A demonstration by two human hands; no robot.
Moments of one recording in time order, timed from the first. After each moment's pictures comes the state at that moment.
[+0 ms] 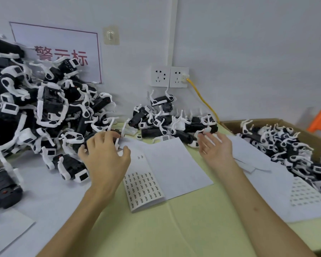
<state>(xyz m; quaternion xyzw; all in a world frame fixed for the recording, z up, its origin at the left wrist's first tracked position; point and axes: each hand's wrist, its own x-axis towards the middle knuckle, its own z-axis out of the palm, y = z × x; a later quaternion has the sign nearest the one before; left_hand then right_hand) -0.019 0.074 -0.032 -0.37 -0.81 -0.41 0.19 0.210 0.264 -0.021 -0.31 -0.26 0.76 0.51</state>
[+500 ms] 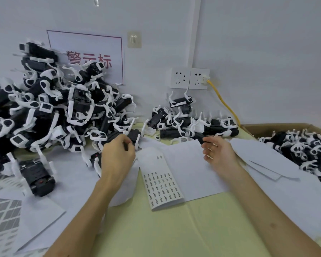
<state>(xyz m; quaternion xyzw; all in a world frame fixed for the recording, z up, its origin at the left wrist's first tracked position) -0.060 0.067 -0.034 -0.38 -0.77 -0.50 0.09 0.174 0.241 -0.025 -0.36 -0.44 0.70 0.43</state>
